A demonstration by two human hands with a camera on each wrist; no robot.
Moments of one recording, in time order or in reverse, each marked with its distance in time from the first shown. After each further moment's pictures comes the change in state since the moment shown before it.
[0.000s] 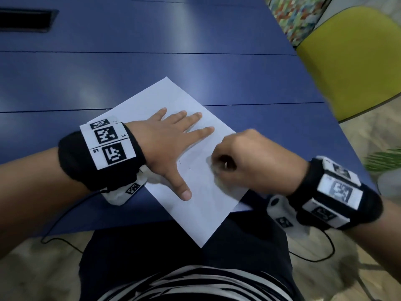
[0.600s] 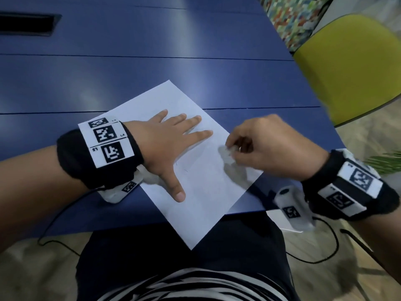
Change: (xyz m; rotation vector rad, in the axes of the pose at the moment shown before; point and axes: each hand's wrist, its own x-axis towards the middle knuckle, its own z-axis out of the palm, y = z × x) left_hand -0.003 -0.002 -0.006 0.033 -0.018 0.024; right_hand -0.006 0.025 -0.024 0.090 0.119 0.096
